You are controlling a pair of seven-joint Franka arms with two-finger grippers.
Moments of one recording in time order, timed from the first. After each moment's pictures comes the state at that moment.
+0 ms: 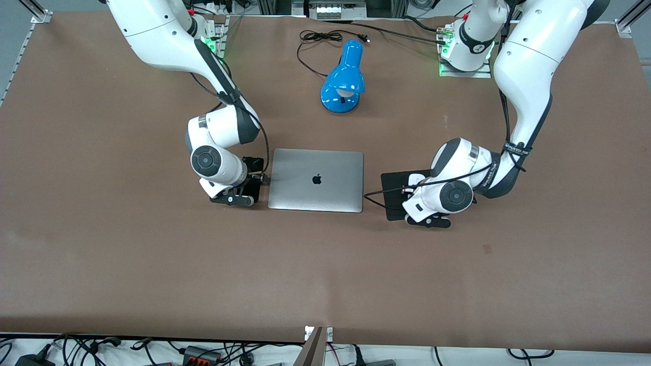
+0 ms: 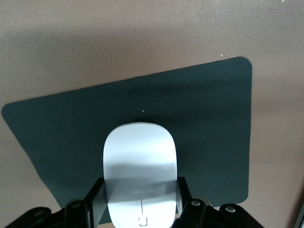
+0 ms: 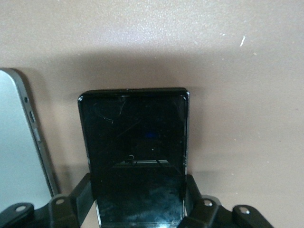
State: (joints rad) left arm -0.06 0.73 -0.35 -1.62 0.12 2.01 -0.35; right arm 0.46 0.61 -0.02 -1.88 0.16 2.33 0.42
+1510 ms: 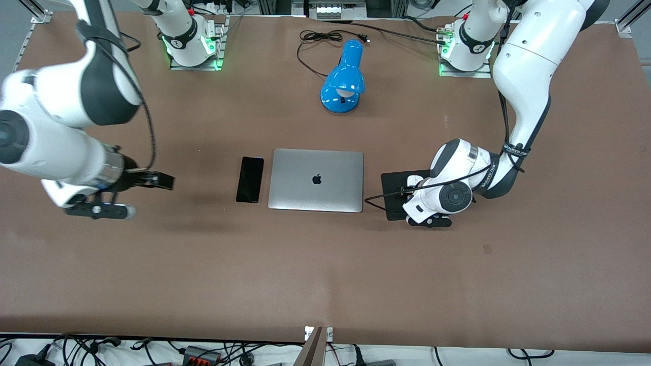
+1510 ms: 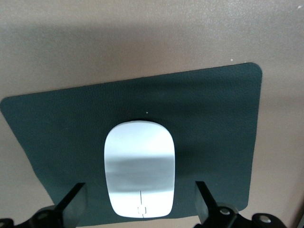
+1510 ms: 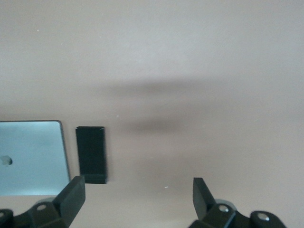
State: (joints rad) left arm -0.06 0.74 -0.34 -1.62 0.12 2.00 -0.41; right arm 0.18 0.40 -0.04 -1.35 0.04 1.66 0.18
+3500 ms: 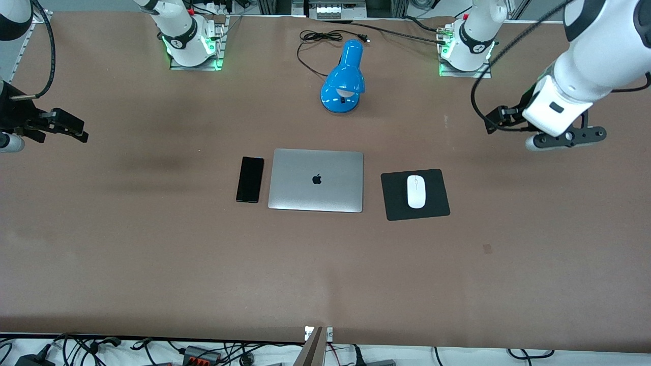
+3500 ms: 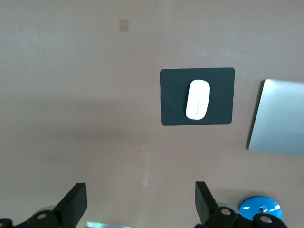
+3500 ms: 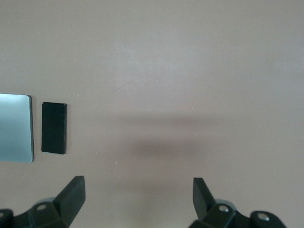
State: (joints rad) left arm 0.02 -0.01 -0.21 -1.72 -0.01 1.60 -0.25; right arm -0.01 0.03 -0.04 -1.66 0.00 1.68 -0.06
